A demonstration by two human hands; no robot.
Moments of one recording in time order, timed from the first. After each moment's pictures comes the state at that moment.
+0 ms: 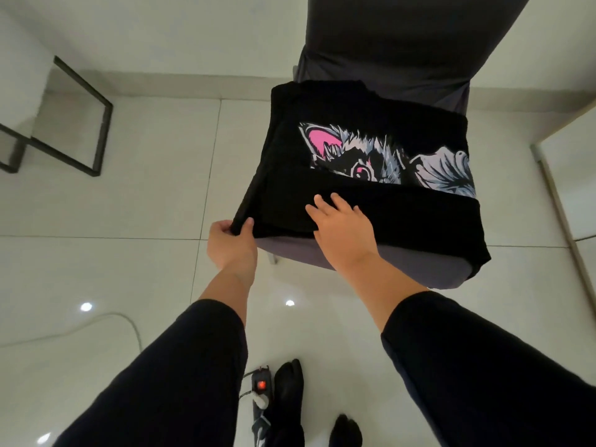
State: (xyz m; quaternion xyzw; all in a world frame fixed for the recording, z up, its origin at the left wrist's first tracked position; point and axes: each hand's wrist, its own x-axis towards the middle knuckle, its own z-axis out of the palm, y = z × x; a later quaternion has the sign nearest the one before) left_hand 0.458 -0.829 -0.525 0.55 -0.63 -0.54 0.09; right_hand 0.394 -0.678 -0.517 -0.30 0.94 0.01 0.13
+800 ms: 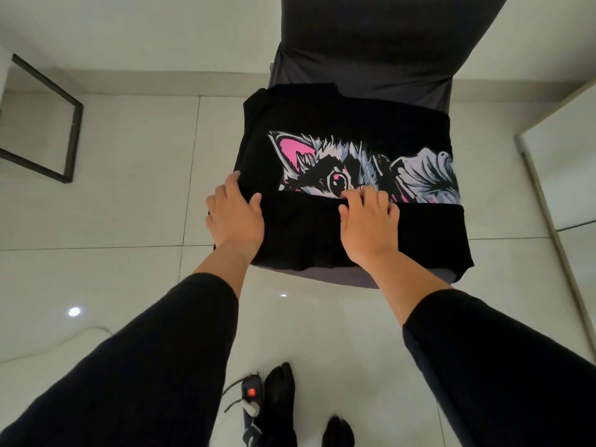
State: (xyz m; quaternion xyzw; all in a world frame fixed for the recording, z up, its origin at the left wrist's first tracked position) left_hand 0.398 -0.823 -0.512 0.34 -0.89 -0.29 0.01; right_hand 0.357 -0.637 -0.515 -0.13 0.99 -0.04 0.06
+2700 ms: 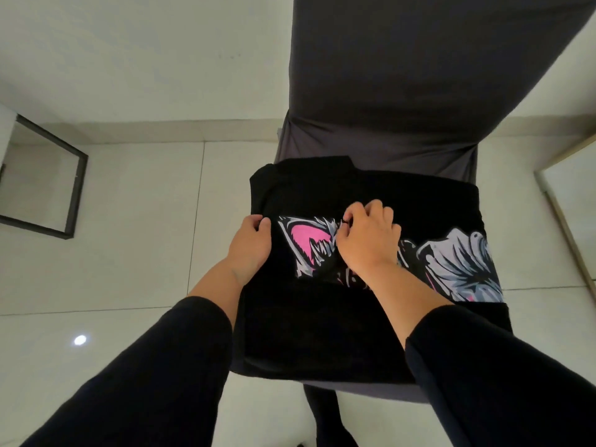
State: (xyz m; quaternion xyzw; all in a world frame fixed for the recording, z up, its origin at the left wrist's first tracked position) left_hand 0.270 -0.870 -0.524 0.35 -0.78 -0.49 -0.13; right_hand 0.227 -0.698 -0.520 -0.04 0.99 -0.10 0.06
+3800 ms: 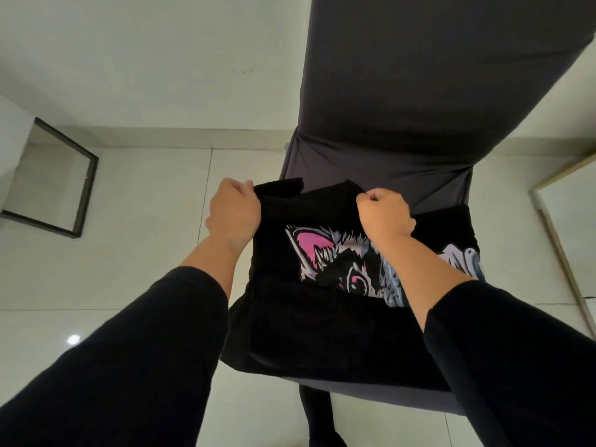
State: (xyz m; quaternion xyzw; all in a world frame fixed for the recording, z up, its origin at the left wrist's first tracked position) left_hand 0.233 -0.897 -0.466 0.39 -0.81 -0.43 0.05; right_hand 0.179 -0.706 -0.465 0.11 0.94 -0.31 0.10
